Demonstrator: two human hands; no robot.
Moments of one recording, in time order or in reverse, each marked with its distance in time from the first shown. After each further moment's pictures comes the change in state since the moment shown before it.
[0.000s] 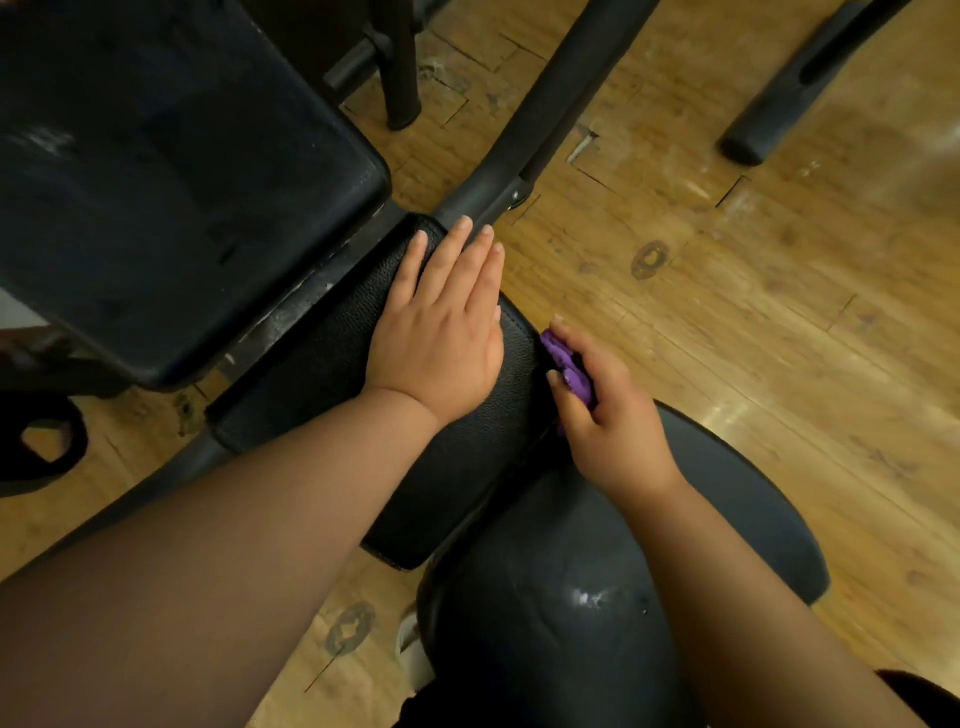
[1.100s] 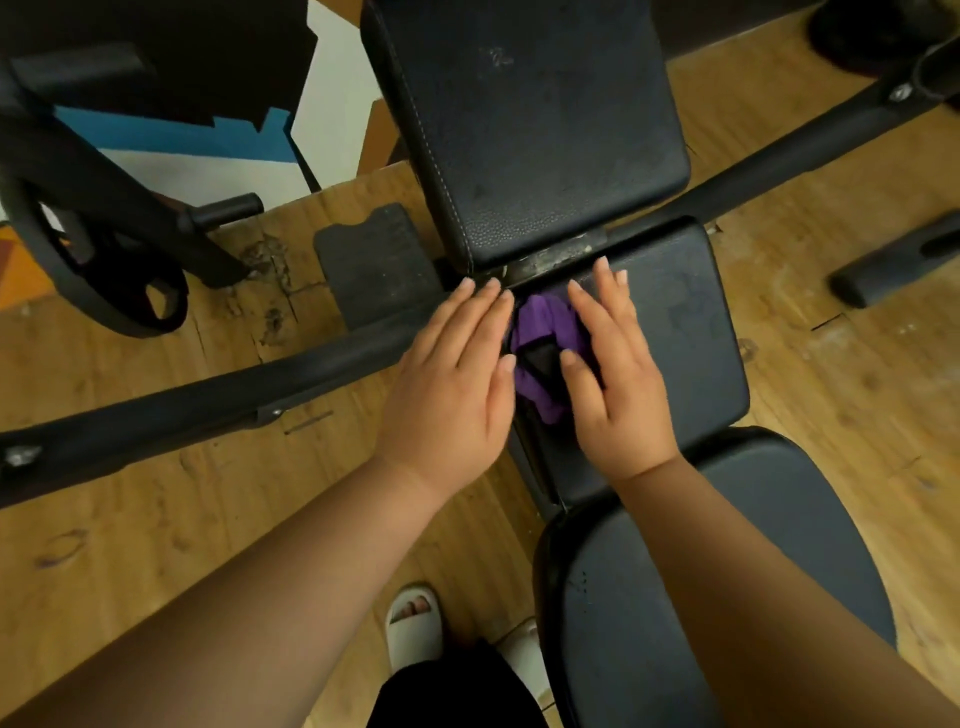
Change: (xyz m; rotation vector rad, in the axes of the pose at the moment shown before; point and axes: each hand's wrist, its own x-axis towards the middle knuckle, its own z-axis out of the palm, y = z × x) left_hand -0.189 -0.077 -0.061 -0.435 0.218 -0.451; right_hand -0.019 -0.098 0.128 -0.199 -0.188 -0.495
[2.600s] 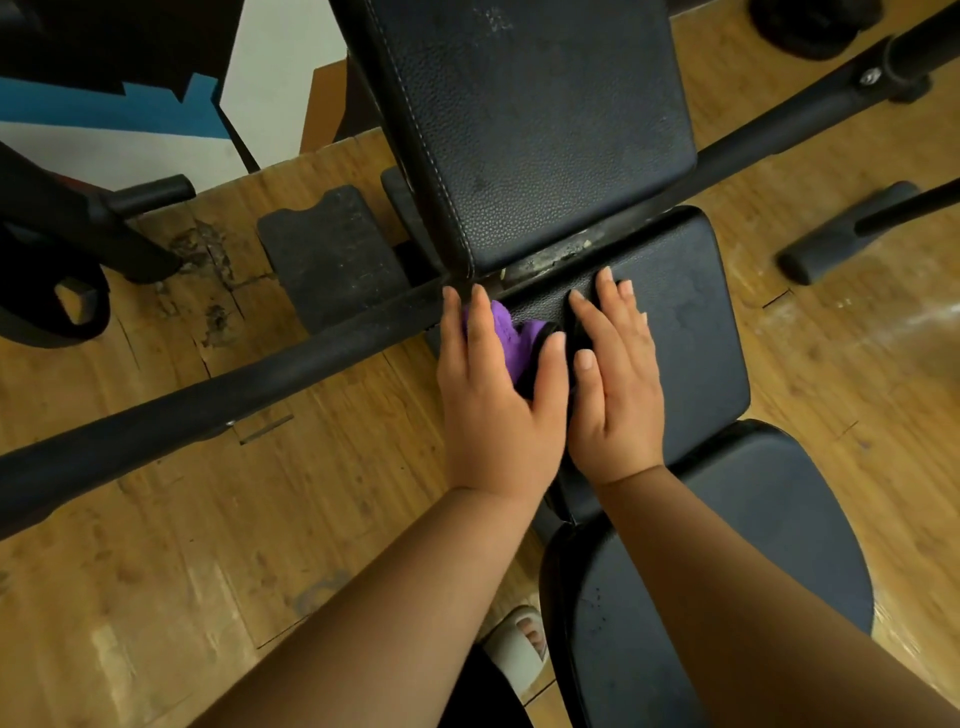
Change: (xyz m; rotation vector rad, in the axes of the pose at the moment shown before) left_hand 0.012 0.021 0.054 -0.550 0.256 -0.495; right_hand 0.002 0.014 0.031 -0.215 0.174 0.097
